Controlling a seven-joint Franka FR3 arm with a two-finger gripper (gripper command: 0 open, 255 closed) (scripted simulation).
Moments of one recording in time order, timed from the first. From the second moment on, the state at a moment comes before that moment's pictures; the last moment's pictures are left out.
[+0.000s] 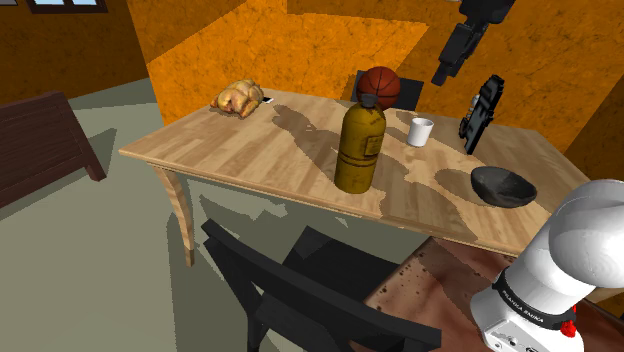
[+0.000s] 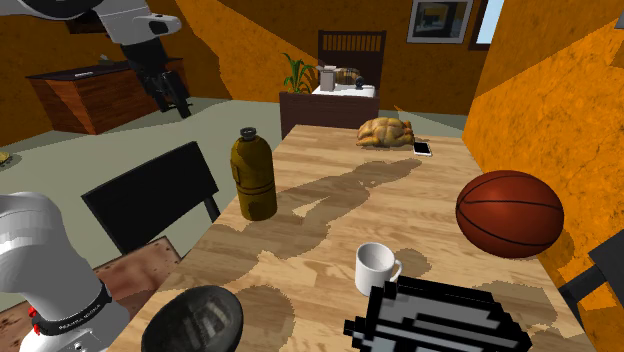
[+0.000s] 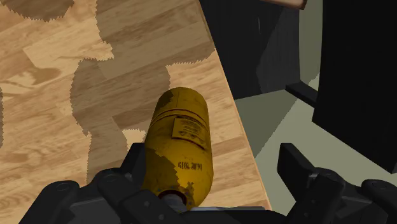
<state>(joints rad) -0.01 -0.82 0.04 -2.26 0.03 1.63 -0.15</state>
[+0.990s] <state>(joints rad) -0.07 -0.64 -0.19 -2.35 -0.08 1.91 -0.40</state>
